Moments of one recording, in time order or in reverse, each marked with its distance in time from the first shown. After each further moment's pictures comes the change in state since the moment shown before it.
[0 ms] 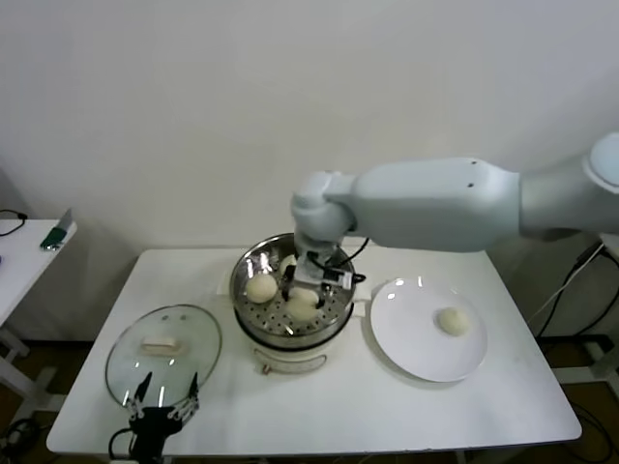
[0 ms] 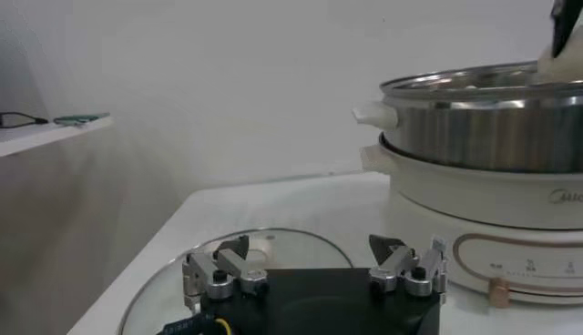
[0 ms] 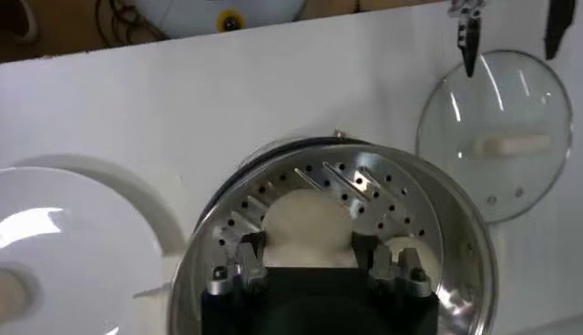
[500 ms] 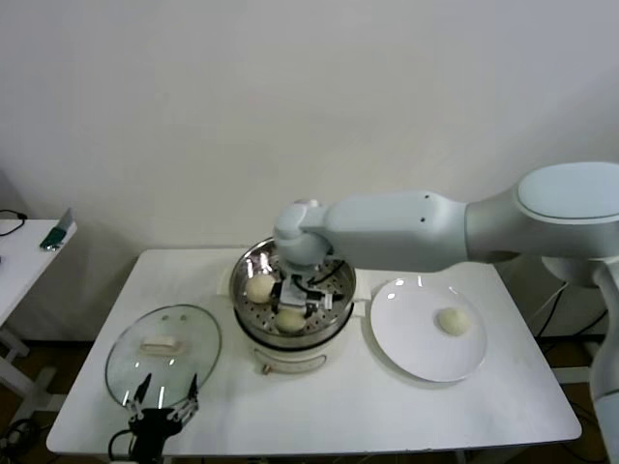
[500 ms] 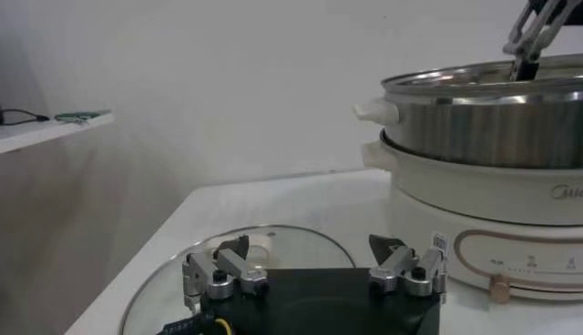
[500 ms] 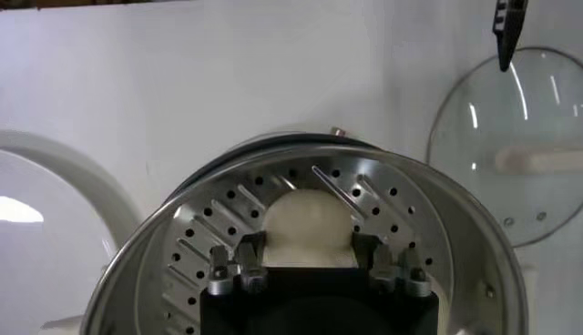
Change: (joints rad) left arm 0.001 0.000 -0.002 0.004 -0.001 -0.002 -0.001; right arm -0.113 0.063 0.009 -0.090 -0.102 0.004 0.043
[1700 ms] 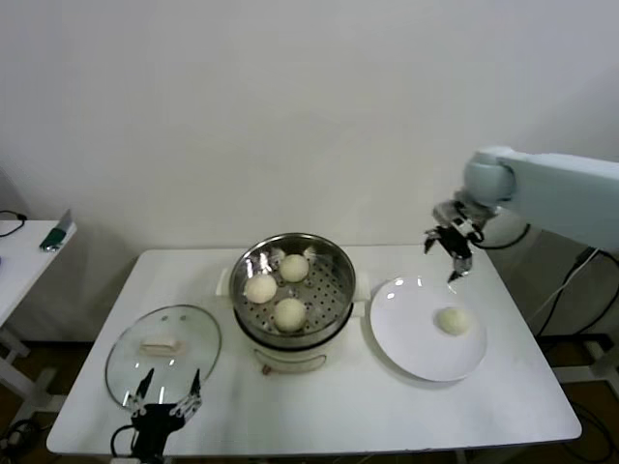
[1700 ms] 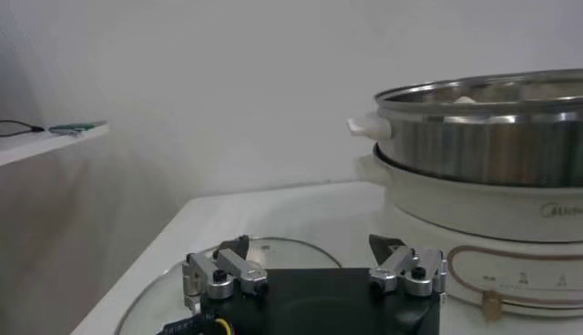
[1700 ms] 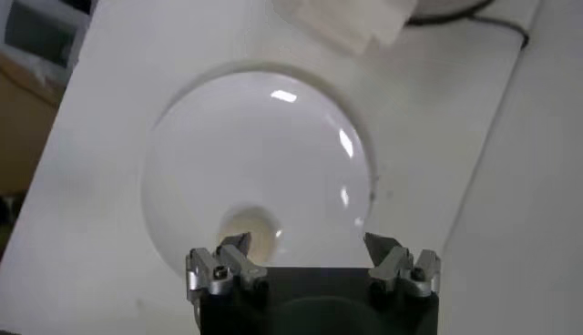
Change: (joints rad) left arm -0.005 -0.009 0.006 -0.021 0.008 0.007 0.006; right arm 0.104 -0.570 -0.167 -0.179 0.405 -0.286 -0.089
